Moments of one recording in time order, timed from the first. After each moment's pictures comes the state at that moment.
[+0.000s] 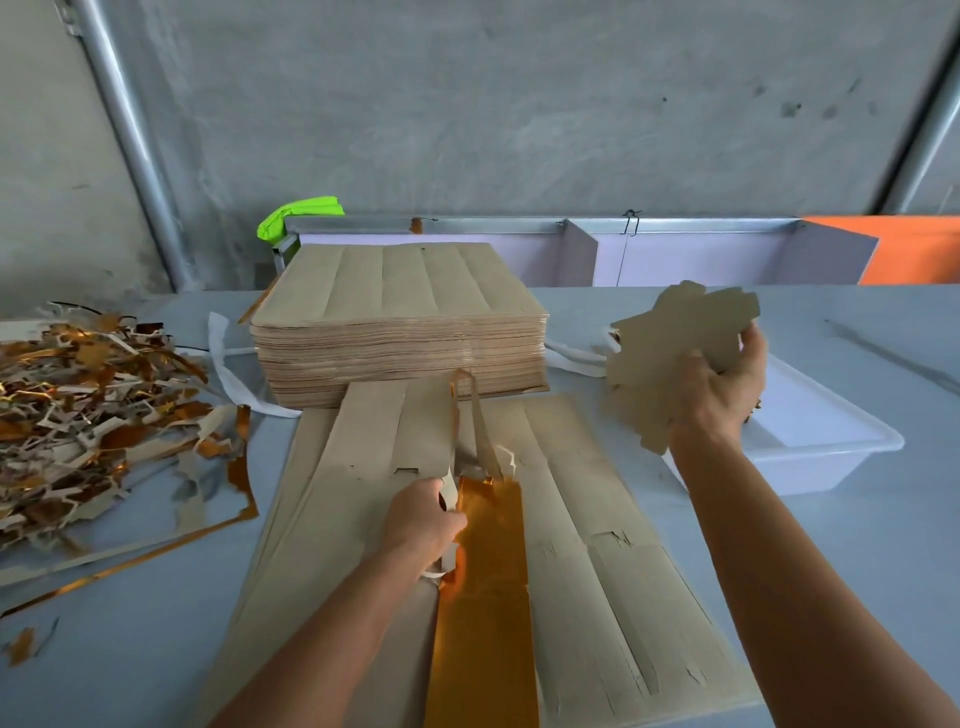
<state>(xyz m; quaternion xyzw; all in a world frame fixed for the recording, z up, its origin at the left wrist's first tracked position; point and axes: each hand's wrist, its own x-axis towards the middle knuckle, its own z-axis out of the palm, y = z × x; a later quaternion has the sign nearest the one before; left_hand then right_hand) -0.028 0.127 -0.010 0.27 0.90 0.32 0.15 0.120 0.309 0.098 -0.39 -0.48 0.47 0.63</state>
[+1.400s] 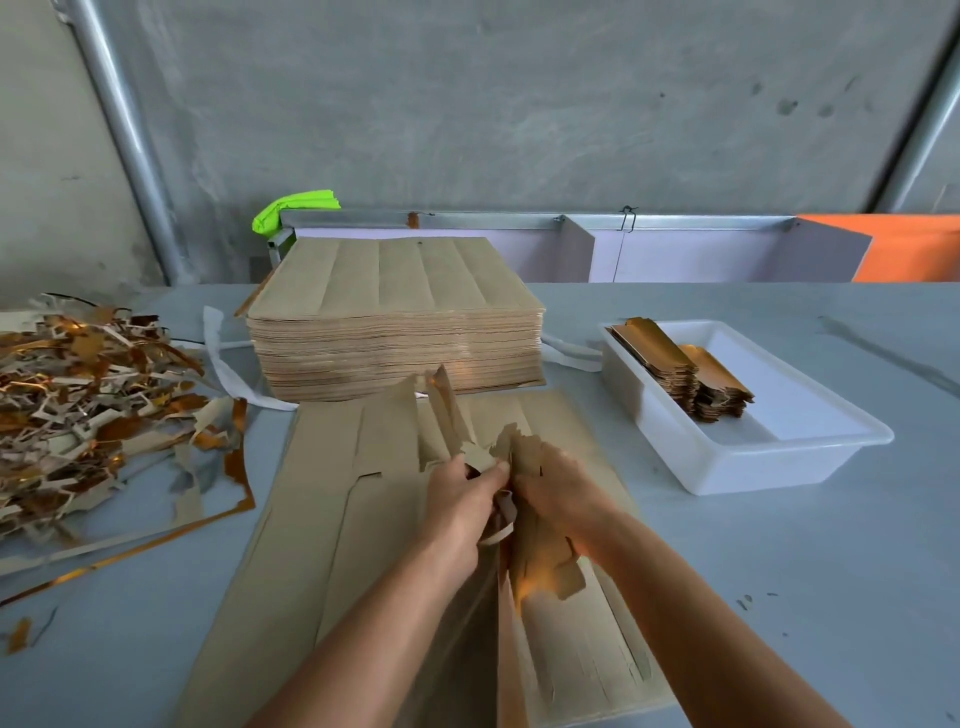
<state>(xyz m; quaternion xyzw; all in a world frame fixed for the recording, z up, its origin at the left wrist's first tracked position) 0.018 0.140 0.025 0.14 0.70 0.64 0.28 0.093 0.215 0.057 -0.35 -0.85 0.39 0.10</state>
